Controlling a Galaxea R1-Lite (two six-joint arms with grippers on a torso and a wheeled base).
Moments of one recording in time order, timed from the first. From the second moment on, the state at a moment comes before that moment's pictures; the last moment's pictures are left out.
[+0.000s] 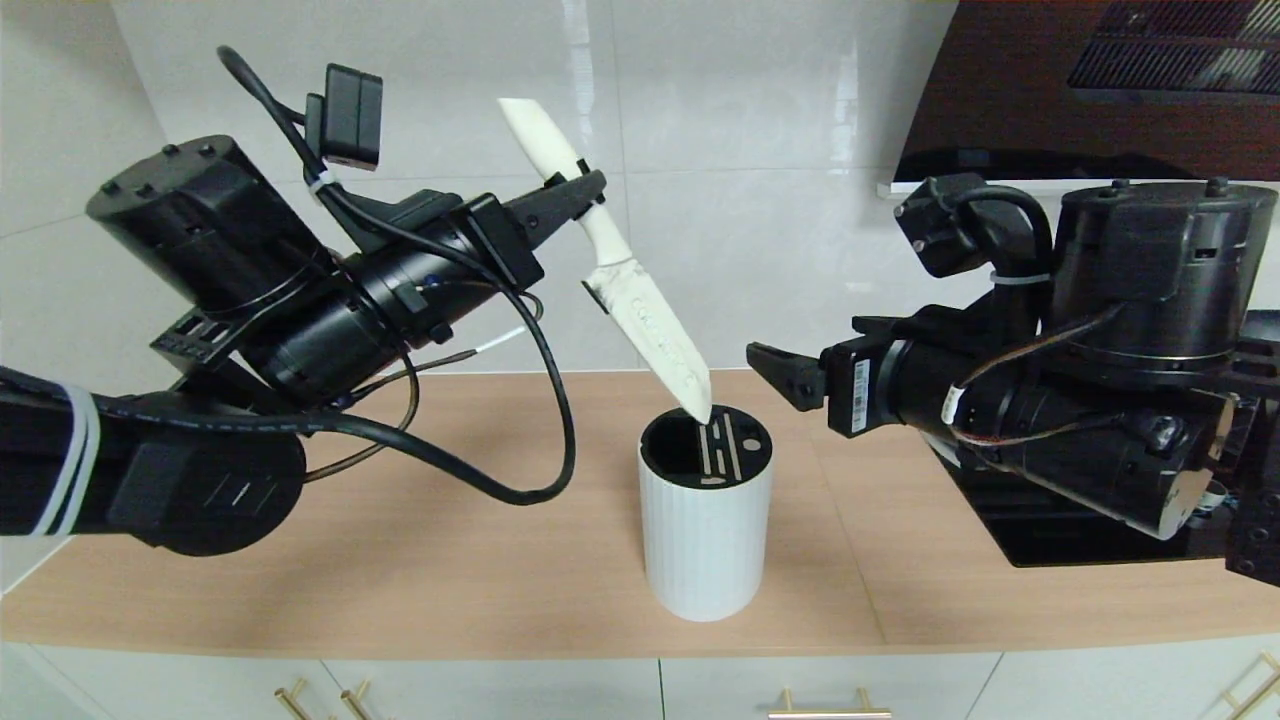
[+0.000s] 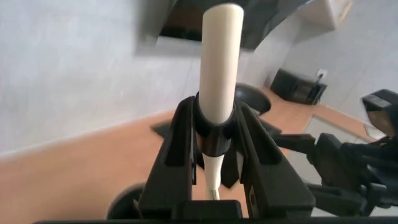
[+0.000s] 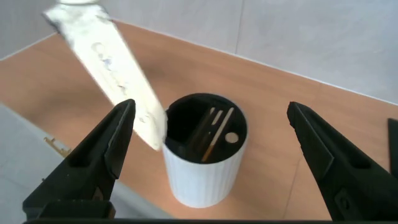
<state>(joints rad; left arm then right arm) -0.40 1.78 -1.00 -1.20 -0.44 -0.42 0.76 1.61 -1.00 -0.50 -0.27 0.04</state>
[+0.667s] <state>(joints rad) -0.43 1.89 -0.96 -1.31 -0.43 -0.10 0.75 1.60 -1.00 -0.50 -0.27 0.04</state>
